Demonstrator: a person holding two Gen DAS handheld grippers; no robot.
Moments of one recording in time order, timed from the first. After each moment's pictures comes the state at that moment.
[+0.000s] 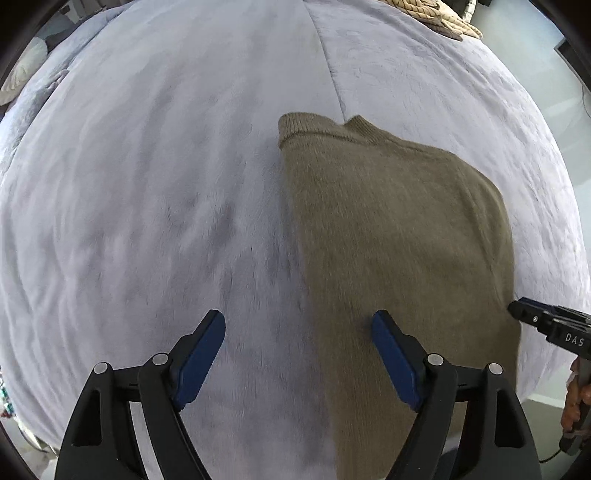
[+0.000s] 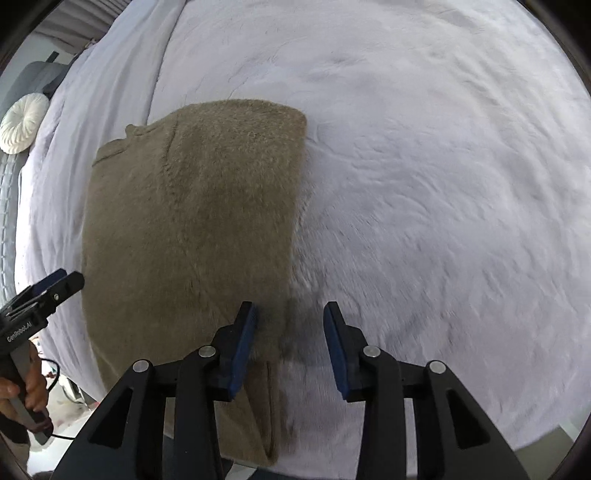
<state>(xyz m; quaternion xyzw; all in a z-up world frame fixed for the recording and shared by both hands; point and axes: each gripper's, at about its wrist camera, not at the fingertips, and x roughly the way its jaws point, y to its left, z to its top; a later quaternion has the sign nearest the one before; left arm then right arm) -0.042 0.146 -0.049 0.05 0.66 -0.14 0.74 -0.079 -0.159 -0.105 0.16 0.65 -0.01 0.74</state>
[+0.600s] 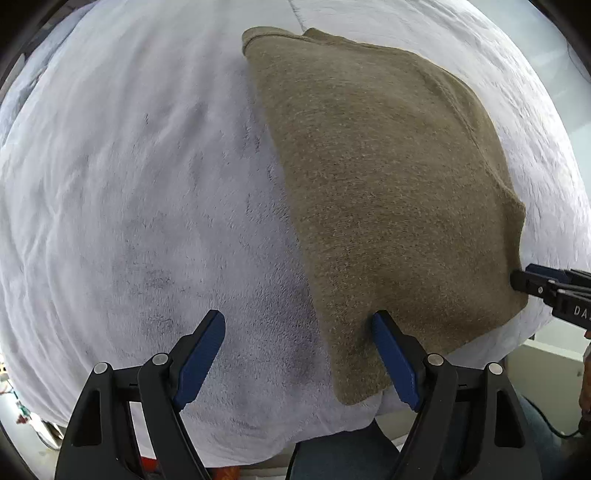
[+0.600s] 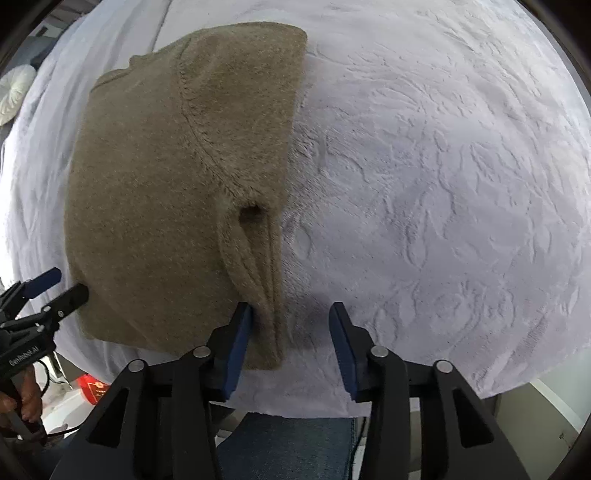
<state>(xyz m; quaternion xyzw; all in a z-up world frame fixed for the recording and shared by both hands) -0.120 0.171 -0.057 0.09 0.70 -0.16 0.69 -0.147 -0.146 -0.126 0.11 0.71 -0.04 0.70</state>
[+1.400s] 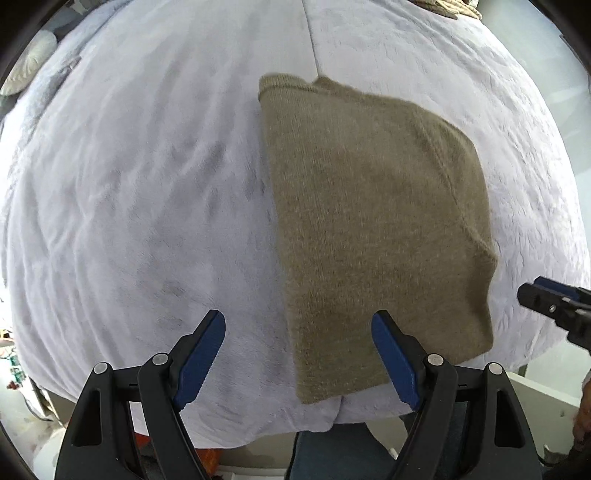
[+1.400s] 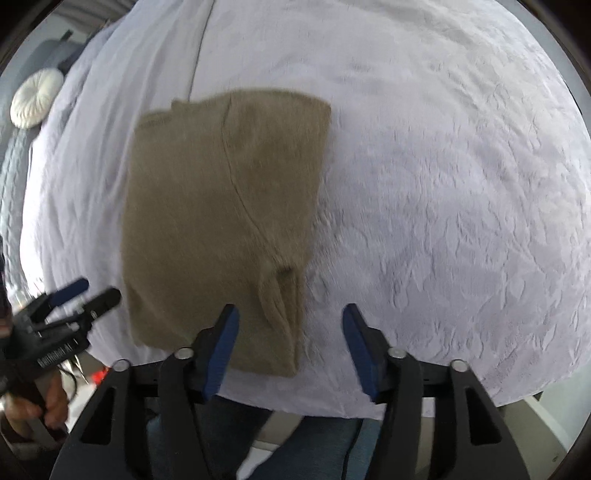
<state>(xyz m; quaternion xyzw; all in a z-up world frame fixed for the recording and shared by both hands) -0.095 0.137 0.010 0.07 0.68 -0.10 0.72 -0.097 -0.169 -0.044 0.14 0.67 0.00 0.73</state>
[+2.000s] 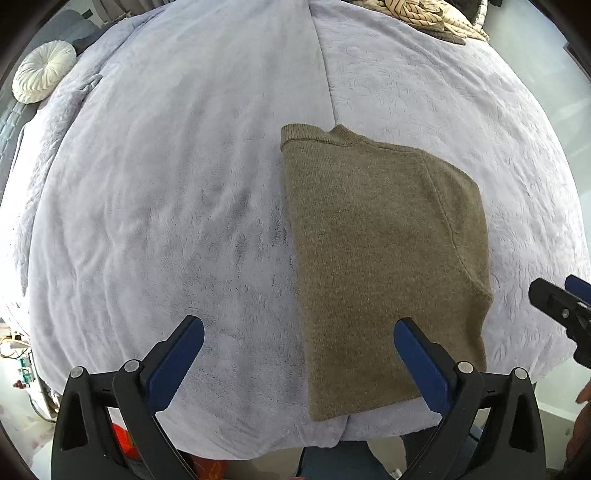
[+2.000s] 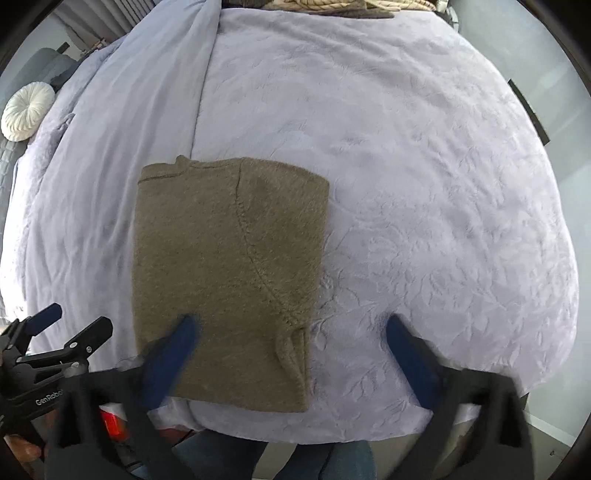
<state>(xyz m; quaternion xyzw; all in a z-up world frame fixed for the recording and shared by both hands) -0.072 0.139 0.044 0.07 0.65 -0.08 0.75 -0.087 -0.132 -0.003 0.08 0.62 -0.06 0.78</state>
